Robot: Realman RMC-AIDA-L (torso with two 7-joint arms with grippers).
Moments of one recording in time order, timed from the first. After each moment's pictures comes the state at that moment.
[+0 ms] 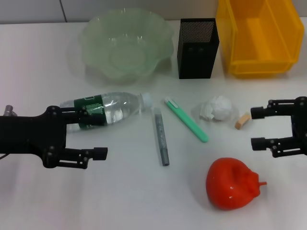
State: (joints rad) left arm -0.48 -2.00 0.66 0.71 2.06 1.94 -1.29; right arm 0.40 2.00 -0.74 -0.94 -2.00 -1.90 1.48
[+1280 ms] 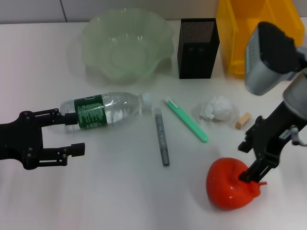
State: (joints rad) left arm -0.39 -1.98 0.59 0.70 2.05 1.90 -1.27; right arm 0.71 2.09 -1.33 -1.24 -2.57 -1.87 2.11
